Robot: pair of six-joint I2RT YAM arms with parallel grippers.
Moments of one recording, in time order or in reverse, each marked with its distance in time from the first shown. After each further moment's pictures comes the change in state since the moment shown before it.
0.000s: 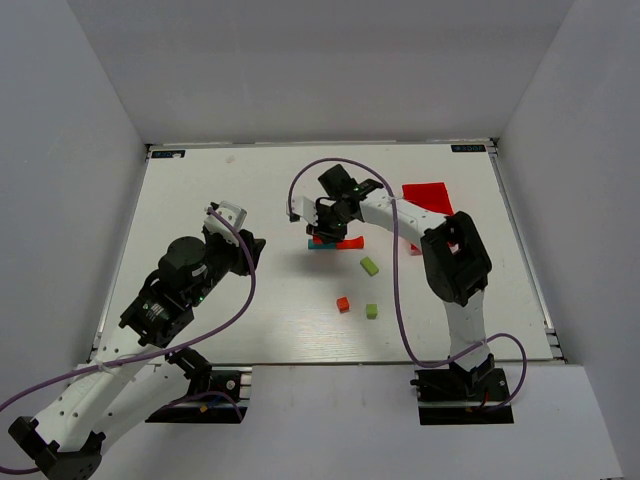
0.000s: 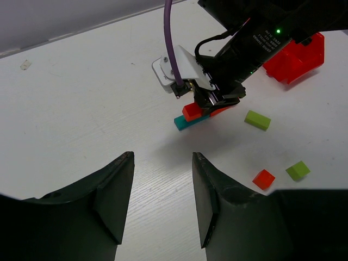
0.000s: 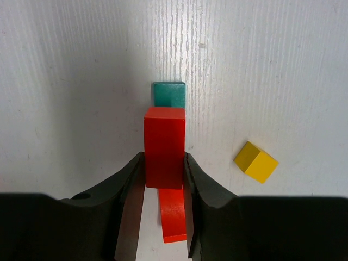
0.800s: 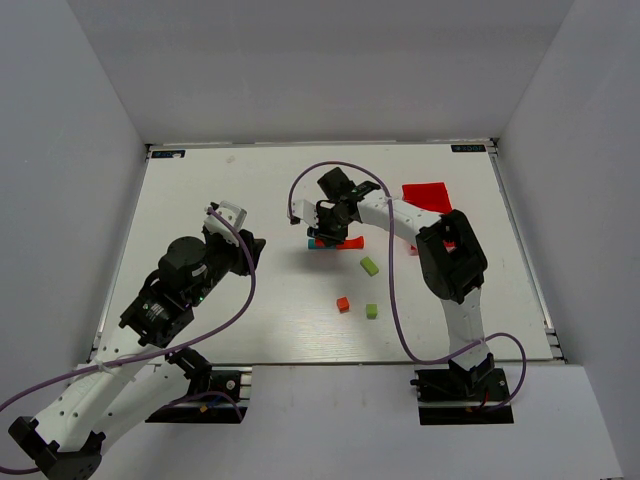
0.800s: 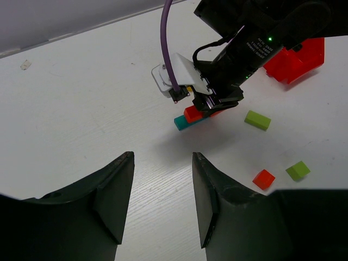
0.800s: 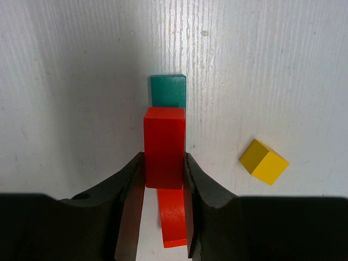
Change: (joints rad) left arm 0.000 0.000 0.000 0.000 0.000 0.000; right arm -0.005 0.036 0.000 -0.001 0.028 0.000
